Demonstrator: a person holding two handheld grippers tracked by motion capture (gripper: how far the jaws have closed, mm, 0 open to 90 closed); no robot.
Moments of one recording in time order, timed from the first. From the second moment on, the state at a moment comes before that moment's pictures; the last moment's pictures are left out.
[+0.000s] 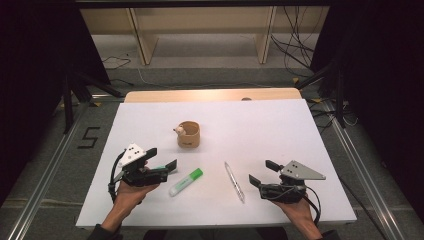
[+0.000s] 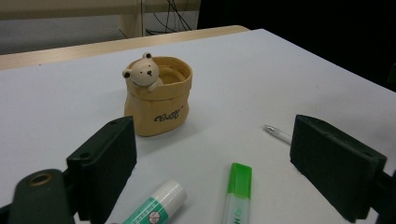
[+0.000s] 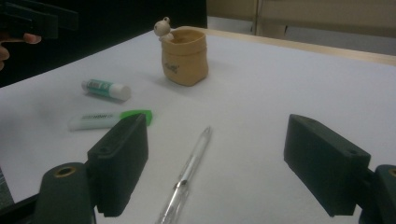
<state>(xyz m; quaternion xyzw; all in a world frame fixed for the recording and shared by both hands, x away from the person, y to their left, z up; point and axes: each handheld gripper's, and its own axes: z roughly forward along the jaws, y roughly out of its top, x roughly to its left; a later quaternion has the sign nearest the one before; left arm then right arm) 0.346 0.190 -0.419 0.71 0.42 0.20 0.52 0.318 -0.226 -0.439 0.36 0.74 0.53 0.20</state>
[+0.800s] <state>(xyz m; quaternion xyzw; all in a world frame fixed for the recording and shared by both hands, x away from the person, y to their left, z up) 0.402 0.195 -0.429 0.70 0.49 0.24 0.46 0.319 -0.226 -0.440 0.37 0.75 0.52 0.20</state>
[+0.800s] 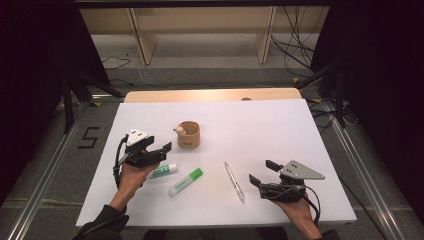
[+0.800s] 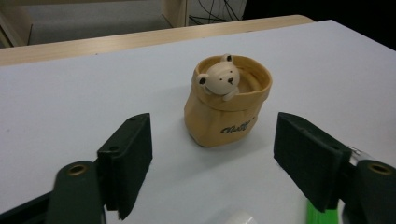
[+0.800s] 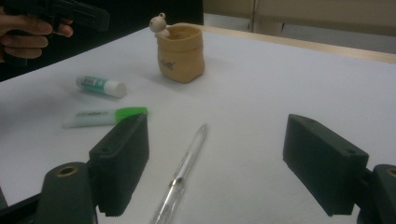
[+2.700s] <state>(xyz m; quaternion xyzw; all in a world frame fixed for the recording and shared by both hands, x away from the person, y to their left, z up) 0.490 0.160 -0.466 0.72 0.54 0.19 0.39 0.319 -0.222 -0.441 0.36 0.75 0.52 0.19</state>
